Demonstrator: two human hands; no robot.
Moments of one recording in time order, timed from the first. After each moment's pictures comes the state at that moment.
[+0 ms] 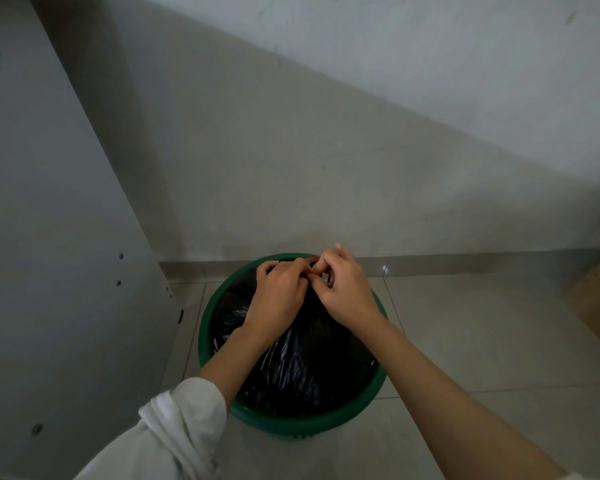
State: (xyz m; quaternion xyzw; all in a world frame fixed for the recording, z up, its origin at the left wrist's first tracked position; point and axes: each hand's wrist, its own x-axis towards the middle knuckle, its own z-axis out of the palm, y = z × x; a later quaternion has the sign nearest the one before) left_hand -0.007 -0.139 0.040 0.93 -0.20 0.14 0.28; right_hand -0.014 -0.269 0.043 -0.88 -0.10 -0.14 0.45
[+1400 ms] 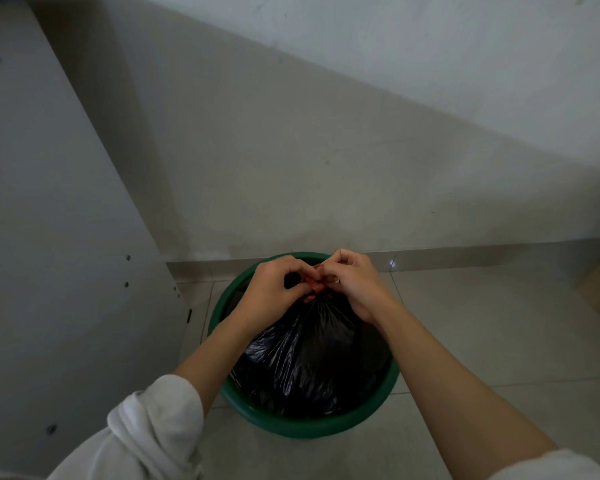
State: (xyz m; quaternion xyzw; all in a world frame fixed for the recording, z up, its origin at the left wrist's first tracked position) left_hand -0.005 -0.115 0.056 0.86 -0.23 0.03 0.45; right_hand -0.001 -0.269 0.053 -0.66 0.08 0.06 0.74
